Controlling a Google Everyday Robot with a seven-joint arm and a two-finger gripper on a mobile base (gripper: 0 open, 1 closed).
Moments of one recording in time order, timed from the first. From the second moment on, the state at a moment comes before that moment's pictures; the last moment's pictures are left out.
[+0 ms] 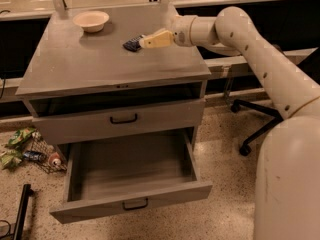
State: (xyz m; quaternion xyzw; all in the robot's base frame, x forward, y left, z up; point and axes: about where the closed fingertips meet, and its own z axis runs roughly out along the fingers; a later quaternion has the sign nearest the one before) arm 0.822 0.000 0.912 -0.39 0.67 0.27 0.58
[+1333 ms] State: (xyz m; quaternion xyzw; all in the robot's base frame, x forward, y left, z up) arm 0.879 0.035 0.855 -0.38 0.72 0.25 0.52
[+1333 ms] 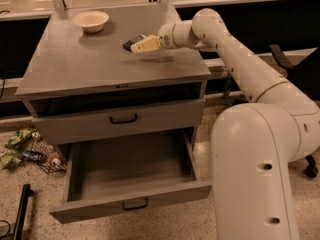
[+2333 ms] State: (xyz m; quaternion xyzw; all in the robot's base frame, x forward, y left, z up) arm 0.909 0.055 0.834 -0.38 0.73 0.24 0.52
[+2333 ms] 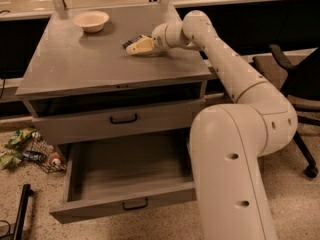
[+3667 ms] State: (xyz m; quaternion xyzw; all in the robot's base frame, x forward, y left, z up) arm 0.903 0.069 0.845 -0.40 0.70 0.27 0.53
